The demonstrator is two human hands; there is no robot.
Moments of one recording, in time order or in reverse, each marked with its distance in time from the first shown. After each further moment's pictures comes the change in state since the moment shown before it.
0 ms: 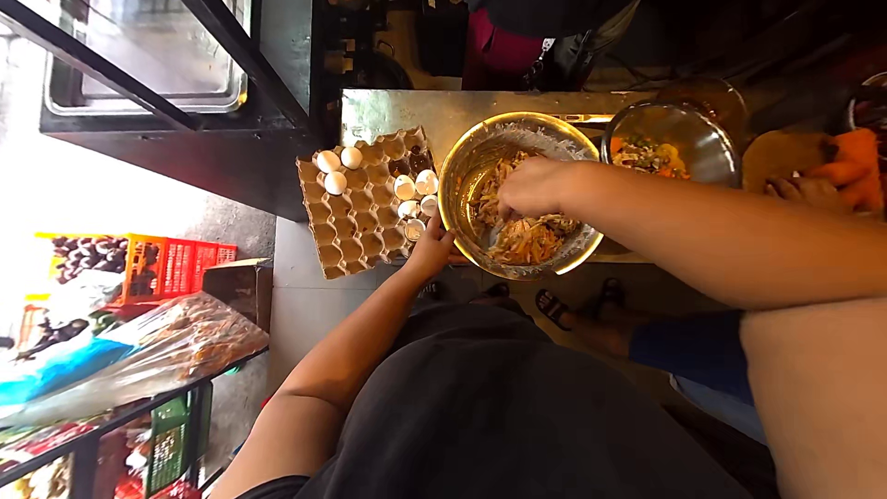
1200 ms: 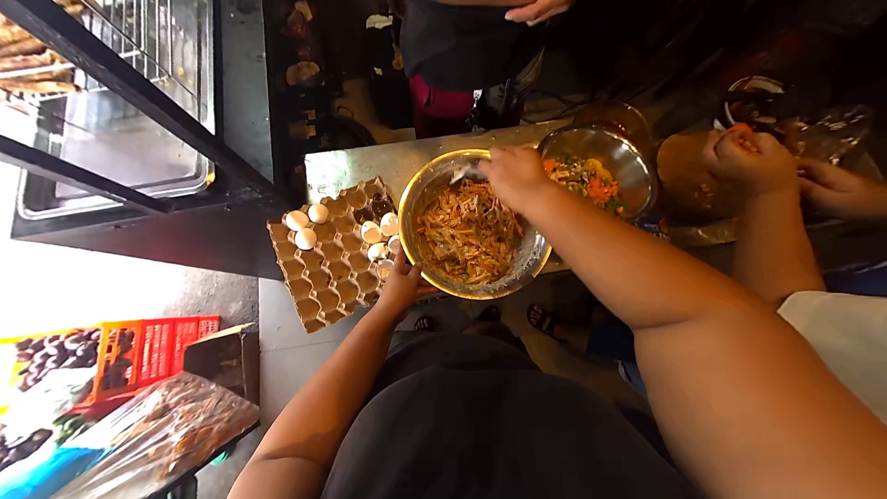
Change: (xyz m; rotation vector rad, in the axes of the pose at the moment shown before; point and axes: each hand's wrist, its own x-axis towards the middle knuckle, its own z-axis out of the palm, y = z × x) left_hand -0.001 0.006 0.004 0.045 0.022 0.001; right_hand -0.020 0.042 0.044 0.341 0.550 0.706
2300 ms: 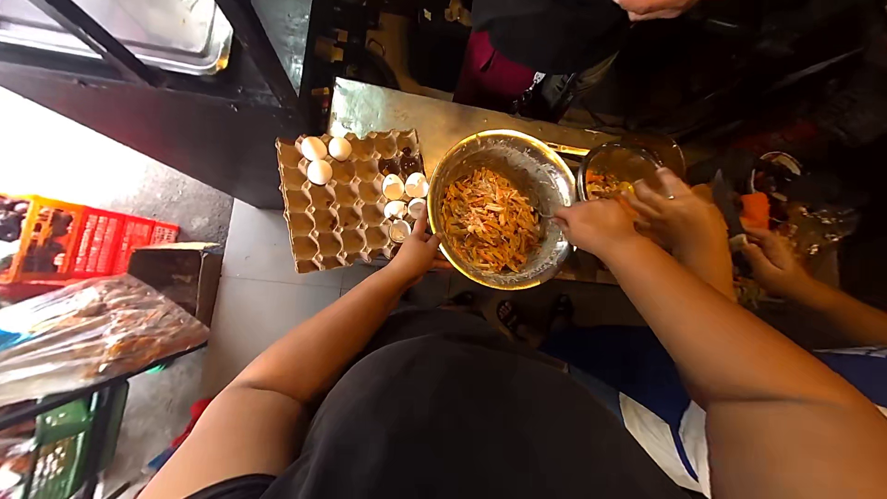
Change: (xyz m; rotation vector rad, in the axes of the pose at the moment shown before) left_hand -0.001 -0.002 -0.005 -0.189 -0.027 -0.059; right_hand -0.050 0.050 0.051 -0.152 -0.227 -0.077
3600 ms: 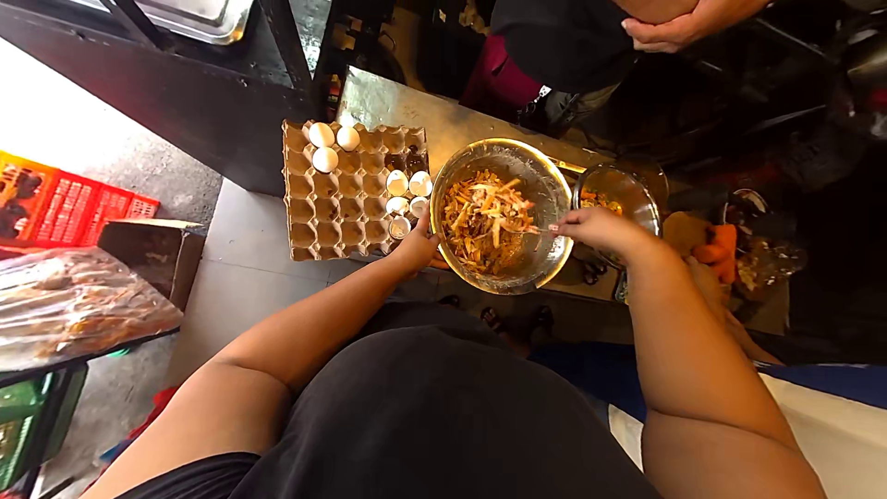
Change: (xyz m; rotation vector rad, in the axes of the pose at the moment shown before) left_hand 0.005 0.006 -0.003 0.099 -0.057 -0.039; right_hand -0.011 0.002 -0.050 0.695 -0.177 0.163
